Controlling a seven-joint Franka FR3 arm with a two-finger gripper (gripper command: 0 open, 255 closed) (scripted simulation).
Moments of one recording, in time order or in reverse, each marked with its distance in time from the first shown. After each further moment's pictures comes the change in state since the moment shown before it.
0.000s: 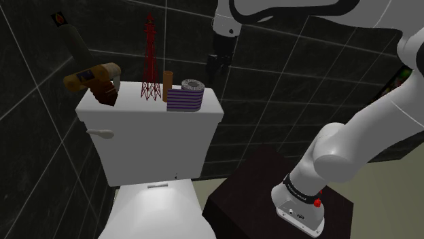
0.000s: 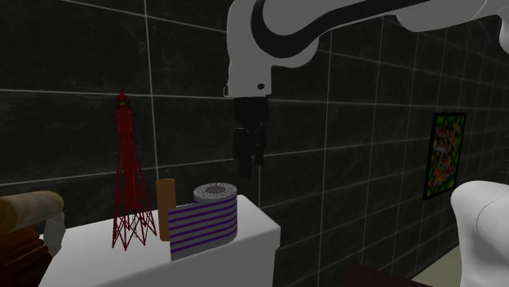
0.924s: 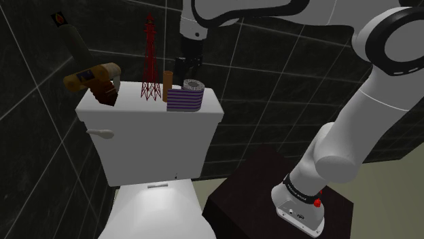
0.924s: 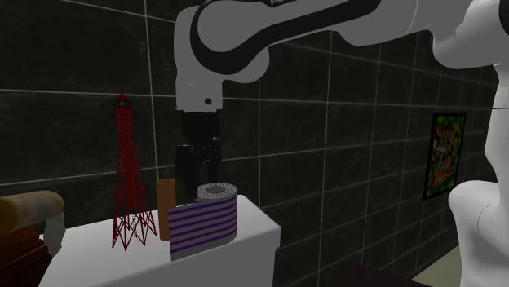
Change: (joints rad) arm 0.047 0.280 0.052 0.222 0.018 0.080 0.000
